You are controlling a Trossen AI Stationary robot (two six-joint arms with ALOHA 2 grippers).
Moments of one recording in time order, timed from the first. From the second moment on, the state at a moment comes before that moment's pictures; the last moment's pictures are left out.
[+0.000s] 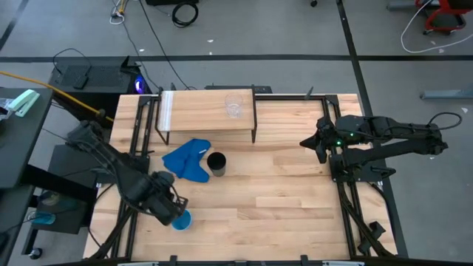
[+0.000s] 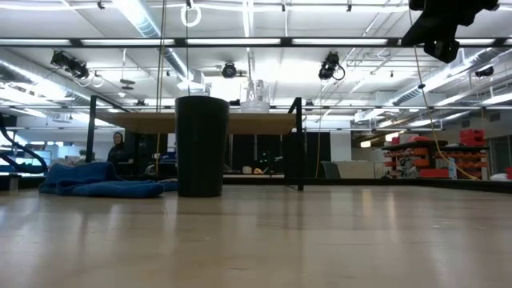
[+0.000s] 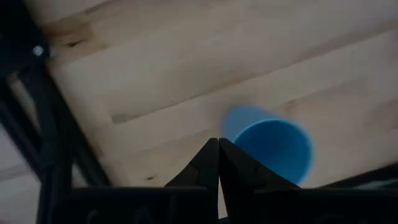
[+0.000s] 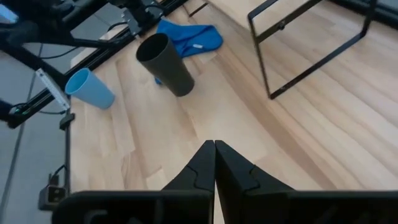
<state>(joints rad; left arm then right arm) -0.71 1.46 1.32 -1.33 -0.09 -1.94 0.01 0.60 0.79 -0.78 0.10 0.59</state>
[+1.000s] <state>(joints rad) -0.71 1.61 1.32 -1.22 -0.06 -1.93 0.01 0.60 0.79 -0.82 0.09 0.61</state>
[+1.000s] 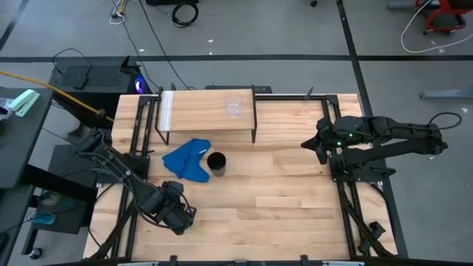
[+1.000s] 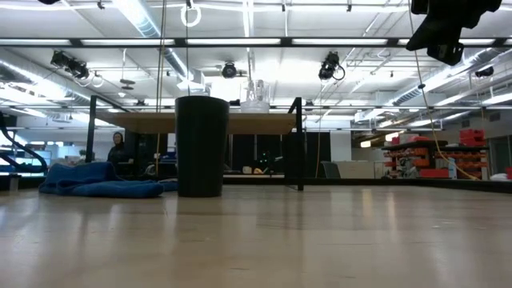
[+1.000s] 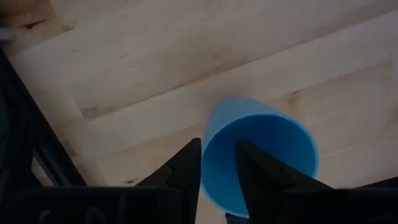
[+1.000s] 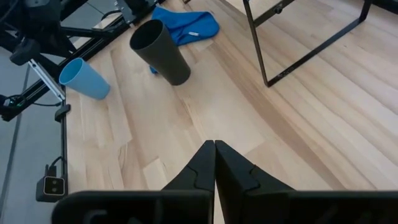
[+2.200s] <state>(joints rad) -0.73 1.71 1.32 -1.18 0.02 -1.99 0.01 0.60 0.79 -0.83 0.09 0.61</state>
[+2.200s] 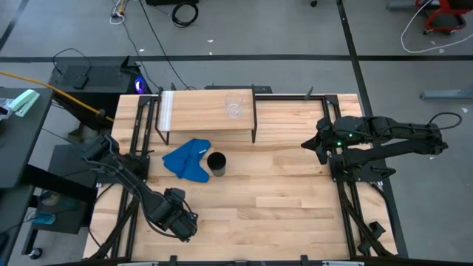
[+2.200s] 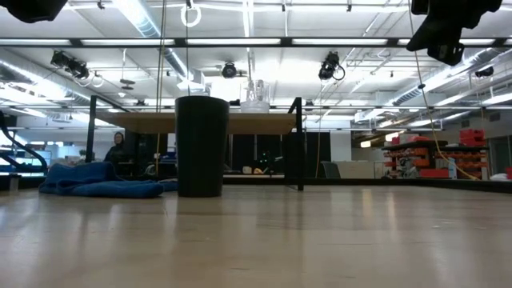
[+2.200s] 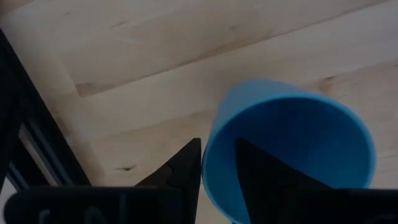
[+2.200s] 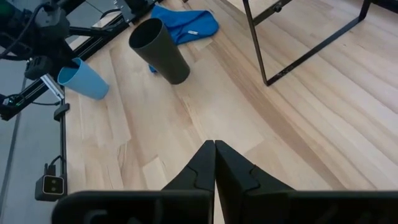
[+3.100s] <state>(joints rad) -0.72 1.71 1.32 -1.18 0.02 -1.95 0.01 0.60 0.79 -0.84 0.08 0.61</state>
